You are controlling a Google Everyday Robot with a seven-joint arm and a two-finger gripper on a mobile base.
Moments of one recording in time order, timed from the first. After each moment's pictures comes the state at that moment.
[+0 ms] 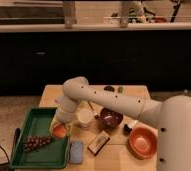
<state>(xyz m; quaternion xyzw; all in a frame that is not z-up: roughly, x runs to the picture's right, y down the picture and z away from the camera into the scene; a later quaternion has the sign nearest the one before) -0.176 0.197 0.708 -0.21 -0.49 -0.55 0.64</state>
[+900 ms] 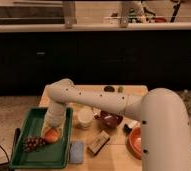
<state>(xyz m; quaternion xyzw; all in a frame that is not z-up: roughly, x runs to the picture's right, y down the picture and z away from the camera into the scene) -0.219 0.217 0.708 -0.24 -0.48 -0.59 0.60</state>
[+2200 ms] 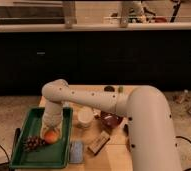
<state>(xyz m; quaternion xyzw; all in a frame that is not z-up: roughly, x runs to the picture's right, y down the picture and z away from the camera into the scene) -0.226 0.228 0.725 -0.28 -0.48 -0.59 0.58</state>
